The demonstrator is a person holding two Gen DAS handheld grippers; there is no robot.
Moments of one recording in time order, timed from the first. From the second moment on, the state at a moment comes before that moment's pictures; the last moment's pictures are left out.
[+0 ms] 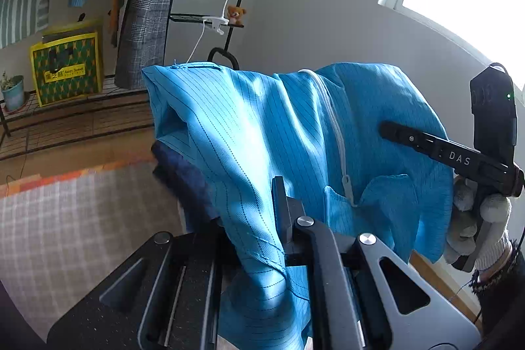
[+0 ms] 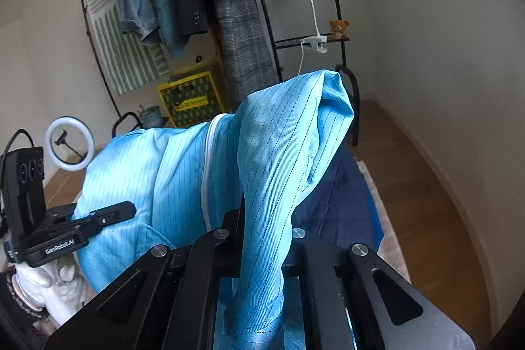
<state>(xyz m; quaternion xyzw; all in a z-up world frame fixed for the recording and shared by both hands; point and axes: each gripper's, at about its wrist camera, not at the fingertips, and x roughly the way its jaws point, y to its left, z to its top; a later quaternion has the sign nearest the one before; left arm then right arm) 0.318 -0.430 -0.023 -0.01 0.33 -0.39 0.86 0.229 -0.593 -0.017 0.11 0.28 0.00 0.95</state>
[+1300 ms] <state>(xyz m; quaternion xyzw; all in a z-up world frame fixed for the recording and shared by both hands) 0.392 -0.425 -0.071 0.02 0.34 -0.28 0.90 0.300 -0.674 -0.067 0.07 0.35 -0.19 0.91</state>
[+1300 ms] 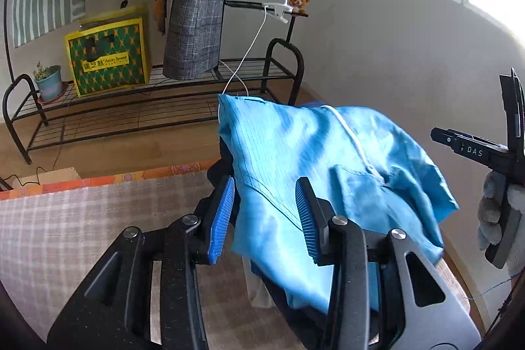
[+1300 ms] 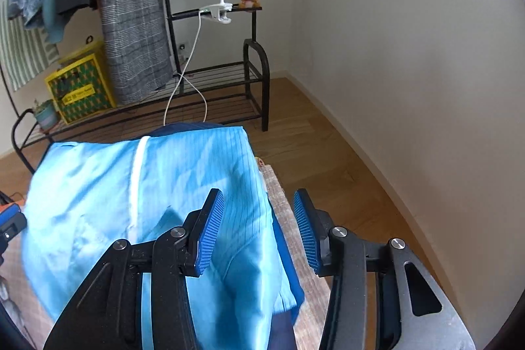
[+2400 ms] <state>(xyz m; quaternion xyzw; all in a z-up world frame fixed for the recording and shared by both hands) 0.078 -0.233 0.055 0.05 0.22 -0.34 0.91 0.056 -0.414 0.053 -0.01 0.23 -0.17 0.96</state>
